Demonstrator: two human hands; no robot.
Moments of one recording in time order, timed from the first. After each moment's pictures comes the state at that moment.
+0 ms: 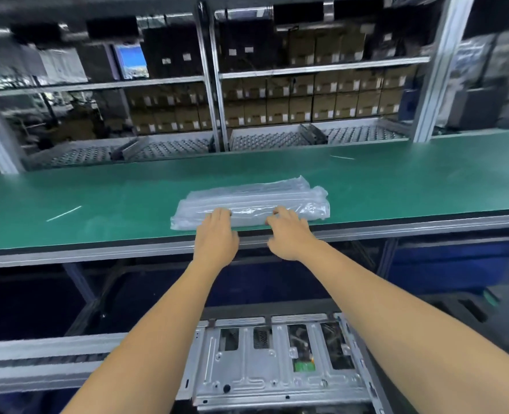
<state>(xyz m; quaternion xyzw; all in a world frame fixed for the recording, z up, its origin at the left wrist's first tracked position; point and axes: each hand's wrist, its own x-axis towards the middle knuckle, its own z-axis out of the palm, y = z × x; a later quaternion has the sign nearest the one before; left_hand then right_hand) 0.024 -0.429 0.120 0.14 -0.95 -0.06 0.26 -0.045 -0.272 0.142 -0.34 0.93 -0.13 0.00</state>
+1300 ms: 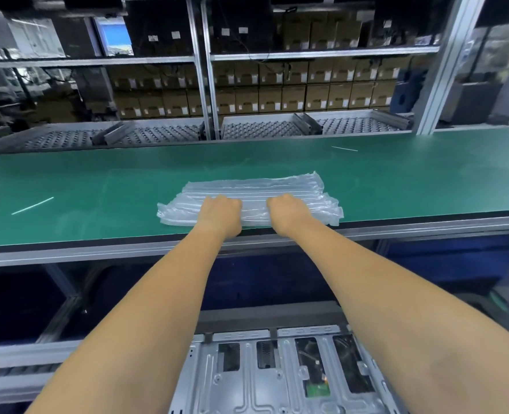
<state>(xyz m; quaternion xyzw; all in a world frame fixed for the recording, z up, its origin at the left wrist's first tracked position) -0.053 -0.467 0.134 0.09 -0.98 0.13 0.08 -0.106 -0.322 0.141 -0.32 0.95 -0.01 -0.06</state>
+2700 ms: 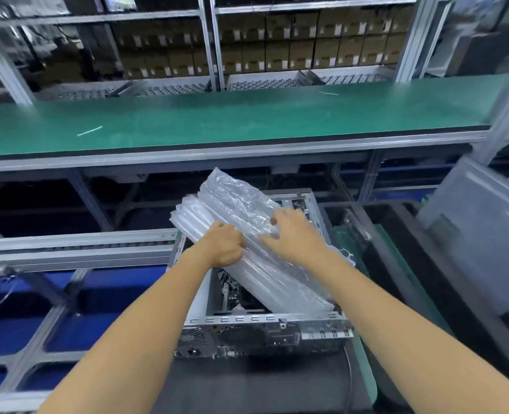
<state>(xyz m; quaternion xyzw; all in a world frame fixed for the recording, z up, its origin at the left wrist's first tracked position) 0.261 -0.303 0.050 -0.02 -1.00 0.02 -0.09 0.211 -0.125 0.068 -0.32 0.93 -0.18 0.04</state>
